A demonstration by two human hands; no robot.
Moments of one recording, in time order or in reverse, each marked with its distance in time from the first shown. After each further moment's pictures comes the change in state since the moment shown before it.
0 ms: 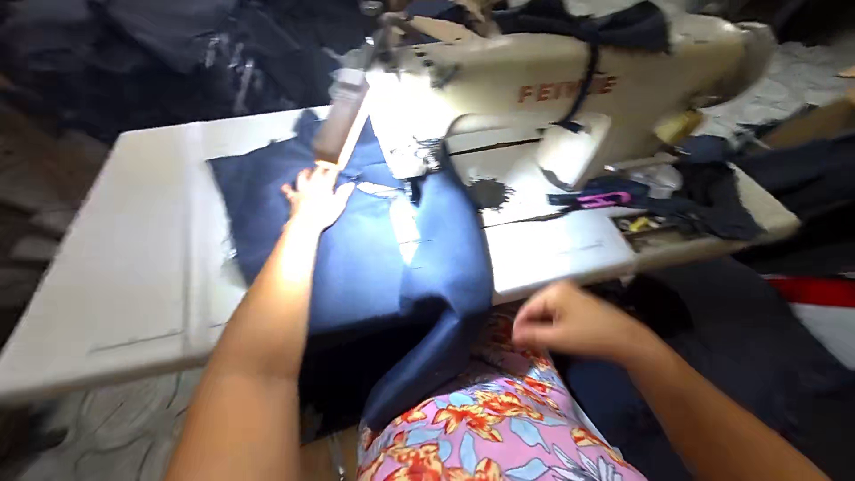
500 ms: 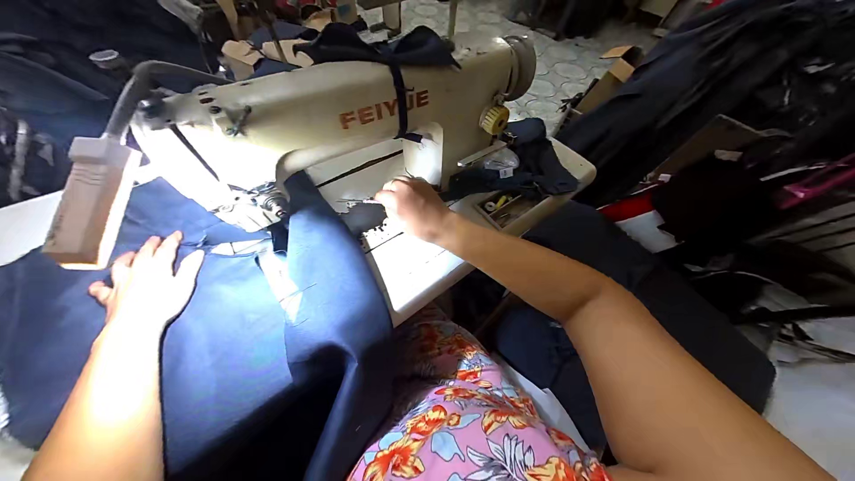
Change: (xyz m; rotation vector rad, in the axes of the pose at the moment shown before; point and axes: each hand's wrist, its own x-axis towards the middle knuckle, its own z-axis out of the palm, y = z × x) left_hand 0.014 -0.030 0.017 0.030 0.018 0.080; right_hand 0.117 0.027 -0.075 -0.605 0.731 -0.196
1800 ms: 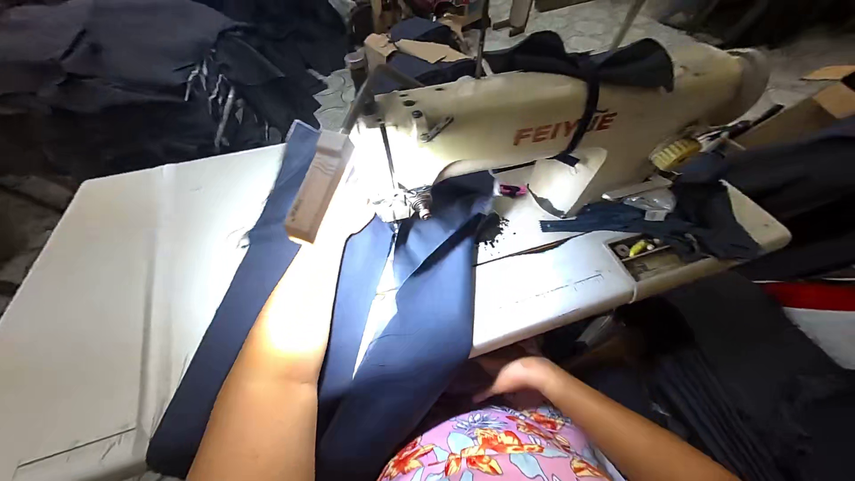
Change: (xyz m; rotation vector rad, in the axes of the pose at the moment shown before) left_hand 0.047 0.100 -0.020 -0.140 -0.105 0.285; right_hand -0.128 -0.079 0.073 0.671 -1.251 0.431
